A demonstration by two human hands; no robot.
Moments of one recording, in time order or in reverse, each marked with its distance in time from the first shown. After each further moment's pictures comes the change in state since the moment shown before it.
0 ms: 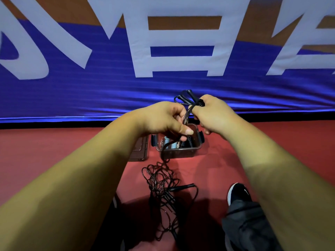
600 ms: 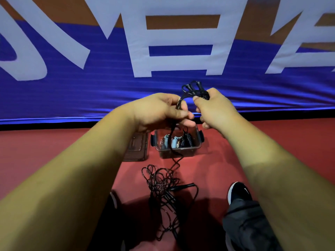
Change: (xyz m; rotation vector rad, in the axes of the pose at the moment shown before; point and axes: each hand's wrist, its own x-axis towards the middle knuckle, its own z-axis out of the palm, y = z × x) left_hand 0.003 0.006 -0.008 -0.346 -0.003 0.020; right_hand 0.011 0.009 0.003 0.303 0.099 0.055
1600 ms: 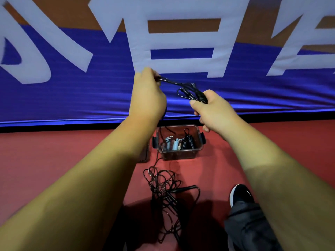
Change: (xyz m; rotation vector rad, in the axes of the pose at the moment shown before) left_hand 0.012 0.009 -0.009 0.770 1.041 0.400; right_hand 0.003 0.003 0.003 0.053 -0.055 -0.073
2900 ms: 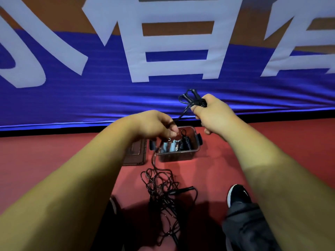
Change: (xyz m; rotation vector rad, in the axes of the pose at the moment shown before) left_hand -0.019 -0.020 -0.001 -0.102 -1.021 -0.249; right_hand -0.006 -0.001 -0.014 -0.163 -0.018 0.033
